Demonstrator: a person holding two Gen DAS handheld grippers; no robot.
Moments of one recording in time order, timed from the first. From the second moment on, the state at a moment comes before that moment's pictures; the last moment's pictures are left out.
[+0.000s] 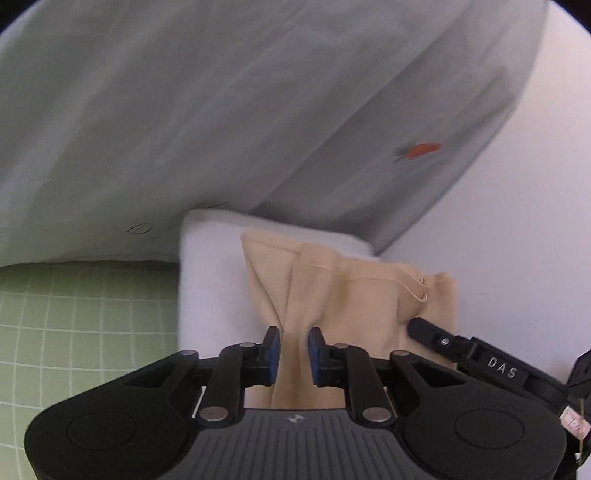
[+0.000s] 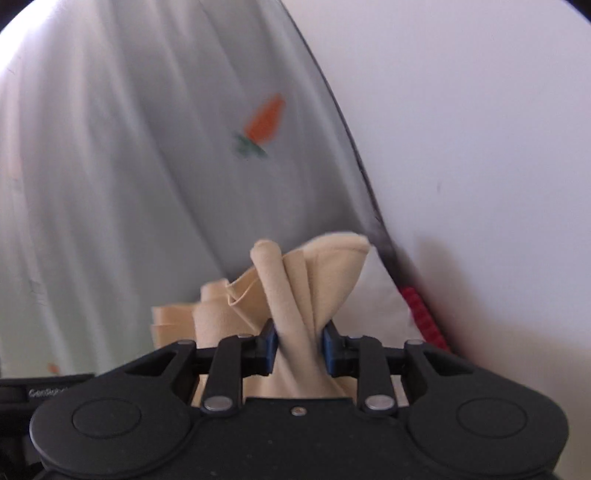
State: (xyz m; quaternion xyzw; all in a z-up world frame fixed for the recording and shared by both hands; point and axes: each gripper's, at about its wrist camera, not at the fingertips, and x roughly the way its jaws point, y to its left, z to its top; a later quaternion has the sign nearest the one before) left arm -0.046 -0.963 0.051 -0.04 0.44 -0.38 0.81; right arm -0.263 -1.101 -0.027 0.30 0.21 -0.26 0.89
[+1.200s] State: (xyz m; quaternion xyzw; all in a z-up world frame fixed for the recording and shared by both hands) left arm -0.215 -0.819 0.093 0.05 0.38 -0.36 0.85; right arm -0.414 -0.920 0.011 0.17 0.25 -0.34 0.89
